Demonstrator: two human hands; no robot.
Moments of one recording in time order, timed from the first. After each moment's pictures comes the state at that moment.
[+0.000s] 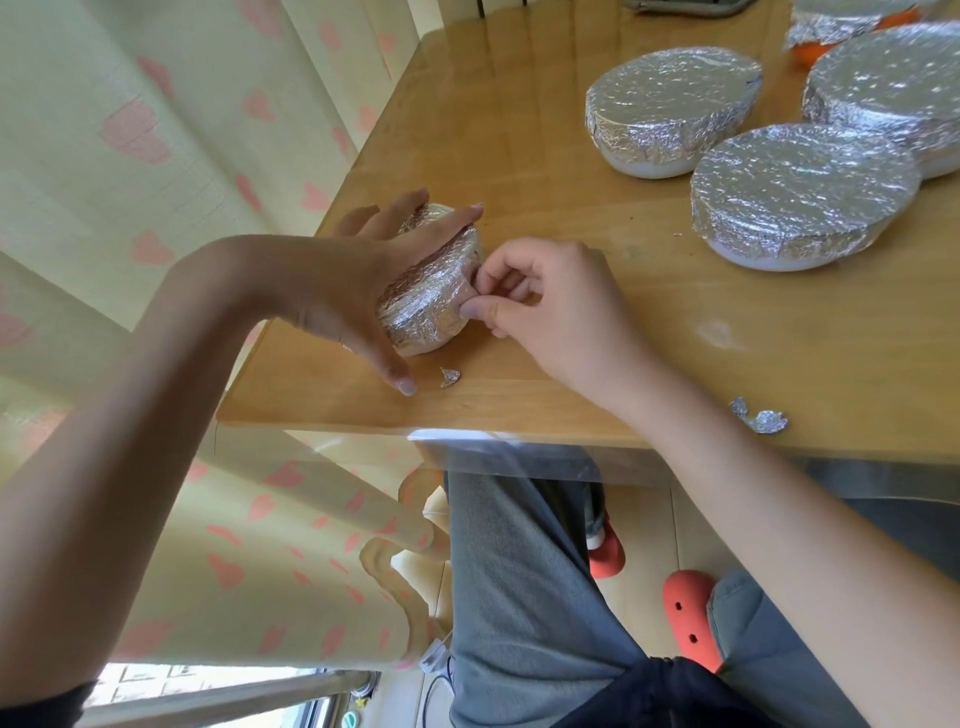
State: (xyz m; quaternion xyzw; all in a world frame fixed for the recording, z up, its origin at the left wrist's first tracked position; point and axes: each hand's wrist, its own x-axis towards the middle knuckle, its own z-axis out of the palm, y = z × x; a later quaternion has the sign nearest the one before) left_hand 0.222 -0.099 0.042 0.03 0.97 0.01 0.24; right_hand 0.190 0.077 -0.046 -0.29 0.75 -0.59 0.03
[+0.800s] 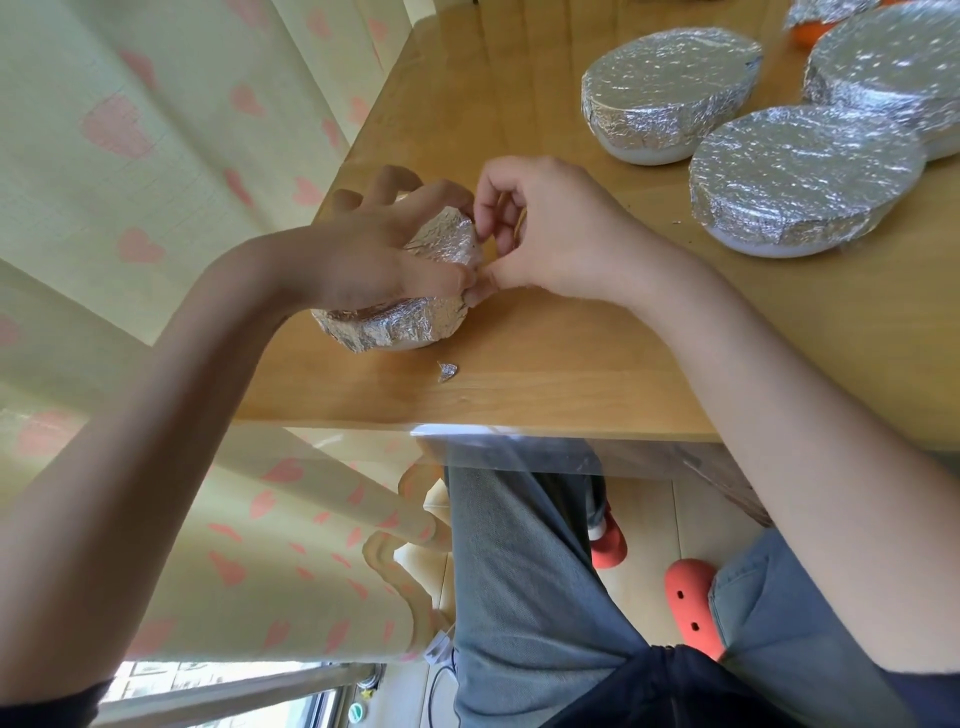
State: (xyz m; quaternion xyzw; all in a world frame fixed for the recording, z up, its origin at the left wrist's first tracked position) left_hand 0.216 -0.079 0.038 -0.03 0.98 0.14 0.15; right_hand 0.148 0.079 -0.017 -0.36 0.80 -0.47 0.07
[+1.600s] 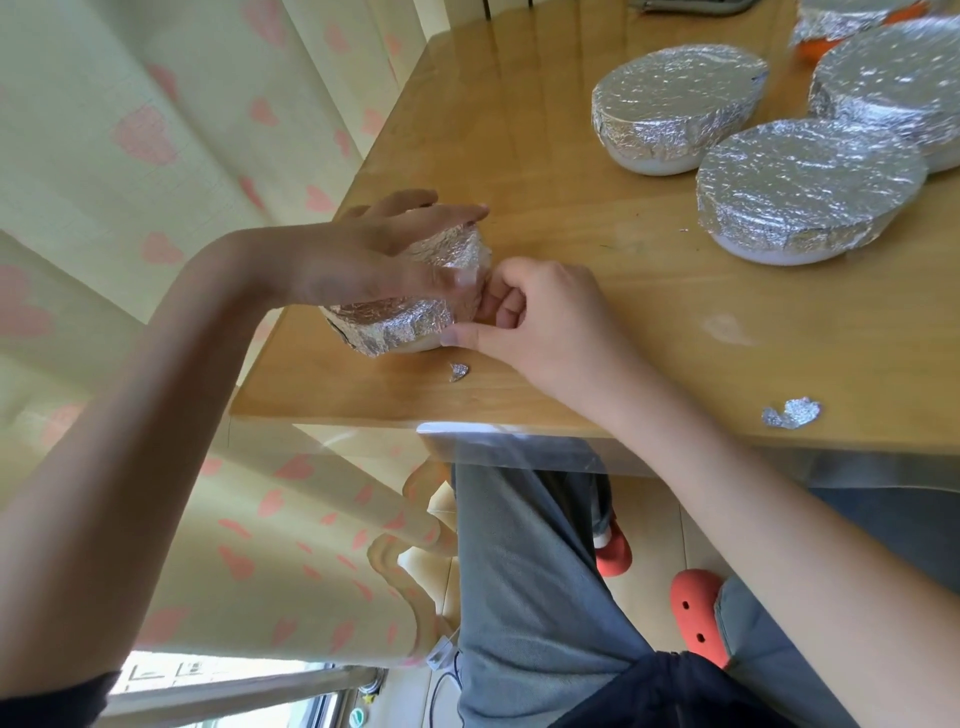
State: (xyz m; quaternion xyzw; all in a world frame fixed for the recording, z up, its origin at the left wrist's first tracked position) left_hand 0.232 -0.083 0.053 -0.02 0.97 0.11 0.19; right_hand 0.203 0.074 -0.047 -0.28 0.83 -0.49 0.01
